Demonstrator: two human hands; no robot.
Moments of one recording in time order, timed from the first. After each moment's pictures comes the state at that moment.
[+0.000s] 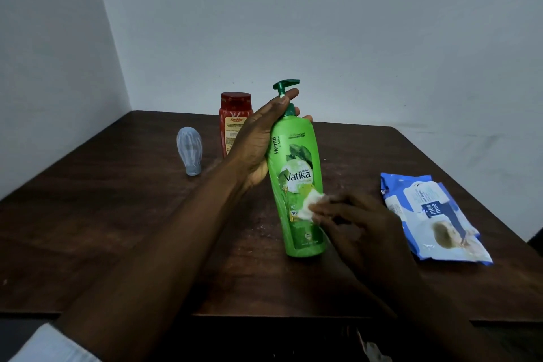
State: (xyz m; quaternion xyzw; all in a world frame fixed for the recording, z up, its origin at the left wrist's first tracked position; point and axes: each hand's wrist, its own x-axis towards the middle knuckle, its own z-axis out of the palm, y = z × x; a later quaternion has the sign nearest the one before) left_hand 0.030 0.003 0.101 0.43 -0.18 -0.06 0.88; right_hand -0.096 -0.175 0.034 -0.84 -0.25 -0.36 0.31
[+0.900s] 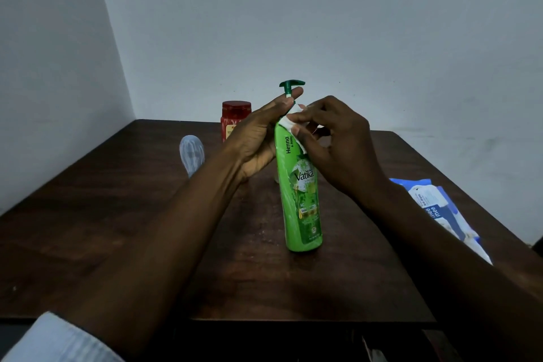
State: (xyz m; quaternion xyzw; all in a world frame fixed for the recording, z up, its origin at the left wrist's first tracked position) left_hand 0.040 0.013 0.118 0.45 -0.23 -0.13 0.86; right_hand -0.026 -0.137 0.128 -0.81 -0.27 -0.40 0.33
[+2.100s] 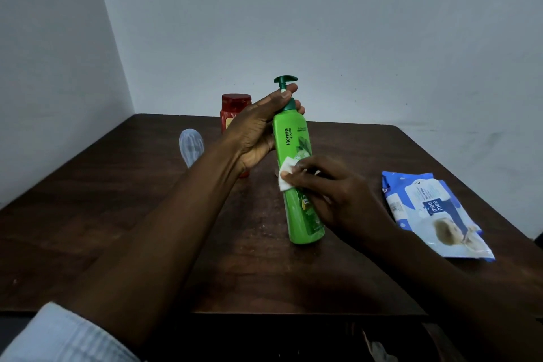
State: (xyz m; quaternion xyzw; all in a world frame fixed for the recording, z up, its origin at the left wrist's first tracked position) left_hand 0.052 0.018 0.111 0.45 -0.20 -0.11 0.86; right_hand -0.059 -0.157 0.066 -0.83 -0.38 -0.35 0.19
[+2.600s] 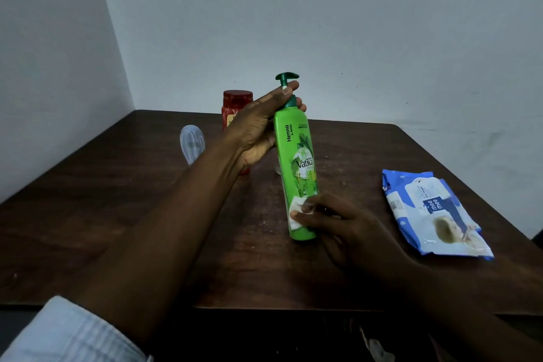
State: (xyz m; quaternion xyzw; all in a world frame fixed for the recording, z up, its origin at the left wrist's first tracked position) left_hand 0.047 0.019 0.112 0.46 -0.19 -0.11 0.86; right_hand -0.086 -0.176 0.026 -0.84 -0.40 -0.32 0.18
